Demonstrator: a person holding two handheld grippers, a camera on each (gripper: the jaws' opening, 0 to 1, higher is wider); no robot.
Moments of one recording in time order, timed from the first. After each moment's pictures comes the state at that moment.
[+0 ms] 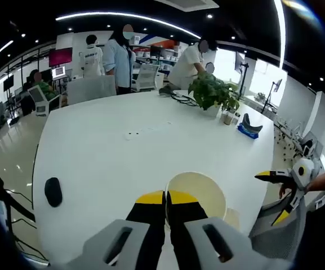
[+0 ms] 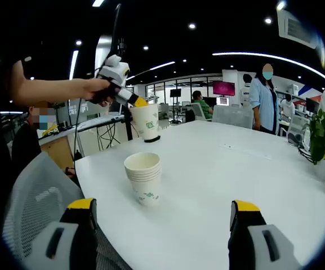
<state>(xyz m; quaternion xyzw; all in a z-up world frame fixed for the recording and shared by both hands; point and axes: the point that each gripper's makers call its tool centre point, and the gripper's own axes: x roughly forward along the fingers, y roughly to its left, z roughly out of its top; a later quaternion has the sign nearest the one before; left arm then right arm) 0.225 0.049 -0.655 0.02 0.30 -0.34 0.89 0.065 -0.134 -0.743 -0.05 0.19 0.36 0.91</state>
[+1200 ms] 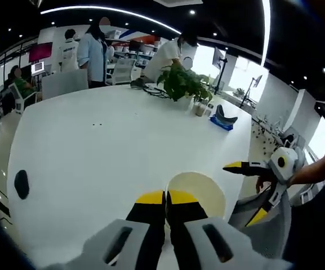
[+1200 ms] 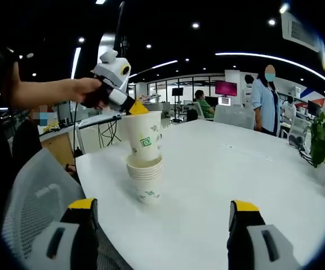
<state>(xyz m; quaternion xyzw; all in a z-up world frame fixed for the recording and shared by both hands) 0.166 -0.017 -0.682 0.01 0.32 -0.41 0.85 0.063 -0.133 -0.744 -0.06 0.19 0.36 0.91</state>
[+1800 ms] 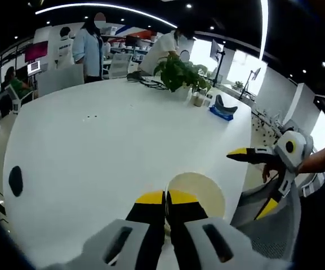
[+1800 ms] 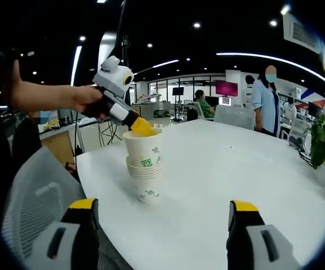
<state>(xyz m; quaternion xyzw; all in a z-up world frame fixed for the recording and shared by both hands) 0.160 -0.026 -0.714 0.03 0.33 -0.42 0.85 0.063 -0.134 -0.746 -0.07 0.20 0.36 0.91</state>
